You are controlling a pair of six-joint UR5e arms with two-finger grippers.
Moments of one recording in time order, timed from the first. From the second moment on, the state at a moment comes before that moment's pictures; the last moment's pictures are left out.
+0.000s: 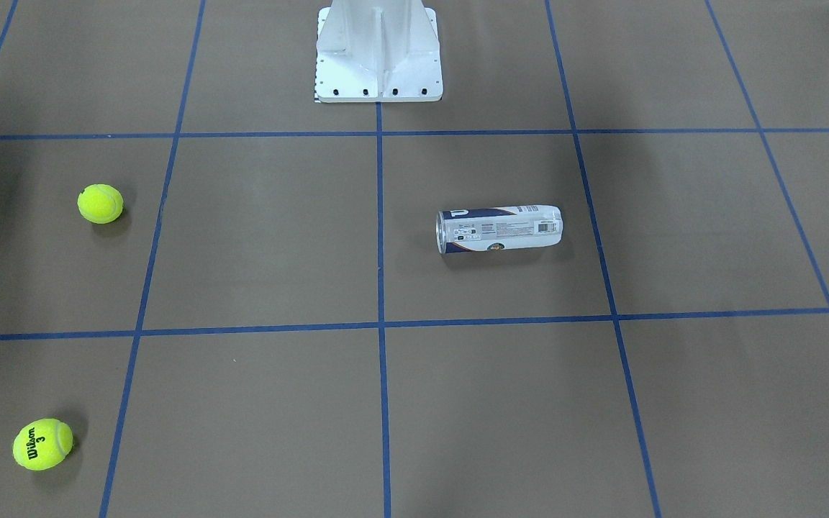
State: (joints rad) left arm -1.46 -1.45 -1.82 -1.74 -2.41 -0.16; right arm 1.45 -1.49 1.69 -1.60 2.29 0.01
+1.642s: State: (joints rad) left arm -1.26 -1.76 -1.83 -2.03 -2.40 -0.38; right arm 1.45 -1.52 1.73 -1.60 2.29 0.01
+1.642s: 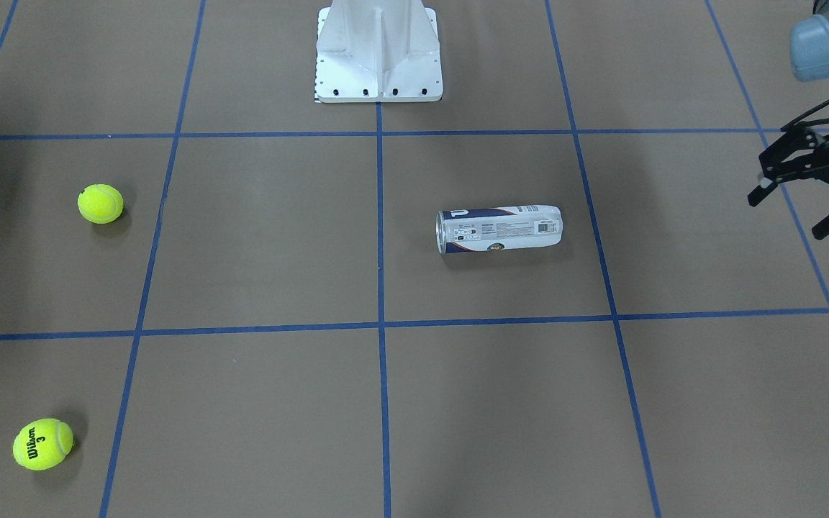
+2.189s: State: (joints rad) left arm -1.00 -1.95 -1.82 -2.03 -2.30 -0.40; right arm 1.45 -1.53 1.76 -1.60 2.29 0.02
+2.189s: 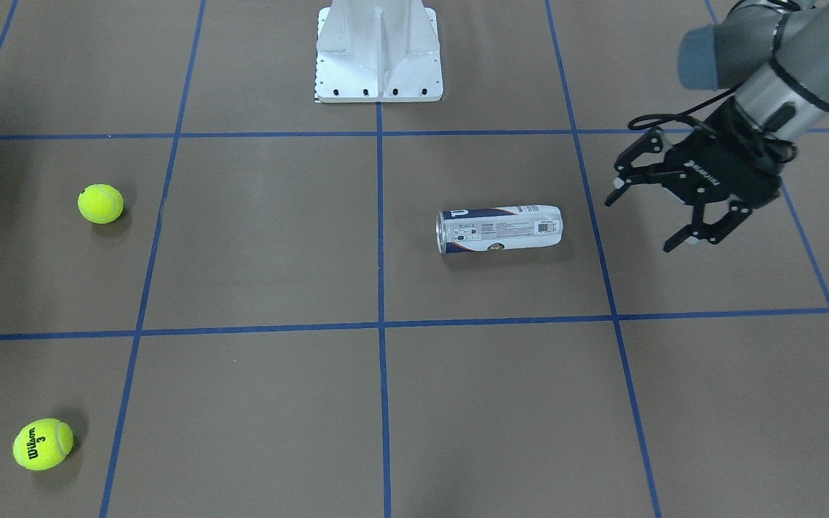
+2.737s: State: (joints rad) left arm -0.69 -2.03 -1.81 -1.98 -2.03 -0.12; right arm 1.45 -1.53 1.76 -1.60 2.31 0.02
